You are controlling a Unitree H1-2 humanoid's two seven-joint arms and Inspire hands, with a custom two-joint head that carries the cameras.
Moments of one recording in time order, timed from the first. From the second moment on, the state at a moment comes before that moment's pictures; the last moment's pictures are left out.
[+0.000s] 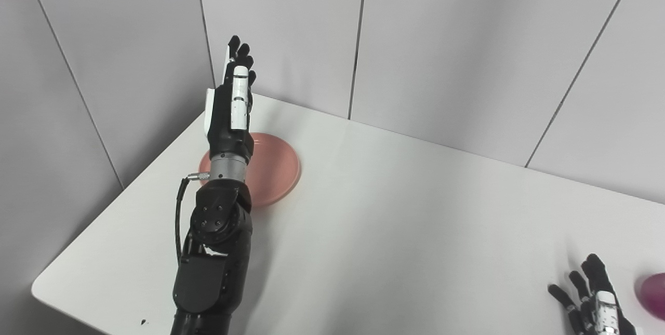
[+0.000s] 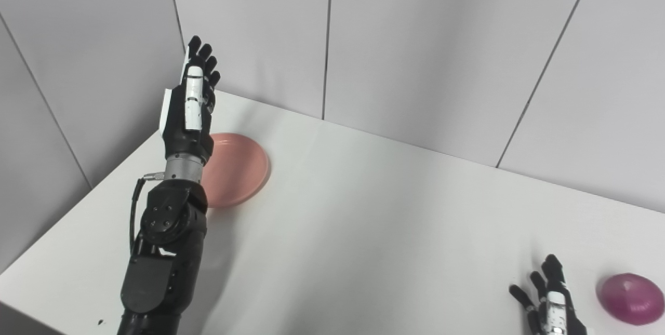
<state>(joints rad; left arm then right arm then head) -0.38 0.09 0.31 -0.18 -0.10 0.10 0.18 -0.02 -0.05 -0.06 -0.18 0.11 0.17 0.01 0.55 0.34</state>
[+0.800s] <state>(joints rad) -0.38 0.17 0.40 -0.12 -0.16 0.13 0.20 -0.02 -0.05 -0.06 -0.18 0.11 0.17 0.01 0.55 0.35</state>
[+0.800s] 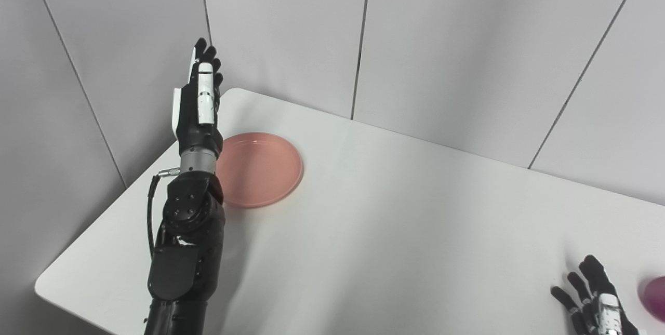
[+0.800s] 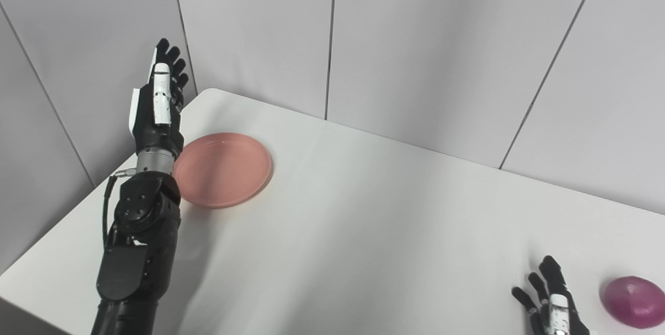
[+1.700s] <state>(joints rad) -0.36 0.23 0.45 -0.02 -0.20 0.08 0.20 -0.03 -0.06 -0.07 -0.18 0.12 0.17 0.01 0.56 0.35</state>
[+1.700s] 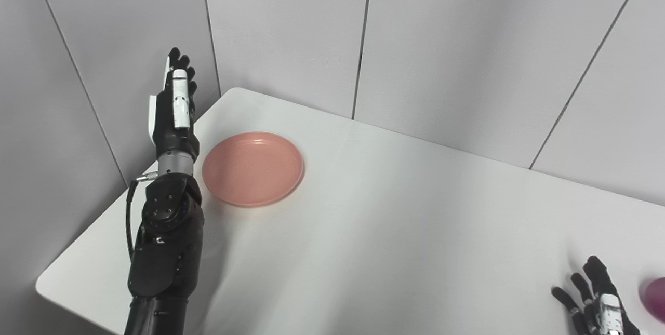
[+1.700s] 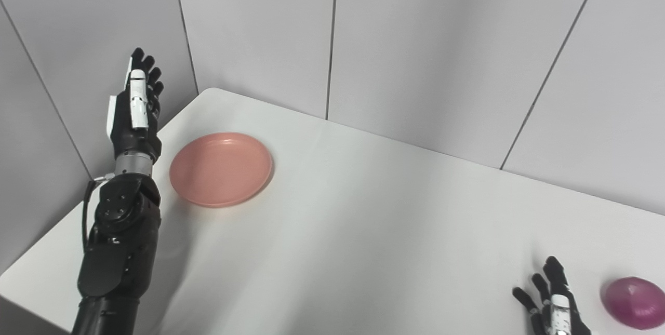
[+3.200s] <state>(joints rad) -0.32 0.23 0.47 0.07 -0.29 0.06 0.18 -0.03 -0.08 -0.07 -0.18 0.14 0.17 0.03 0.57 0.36</state>
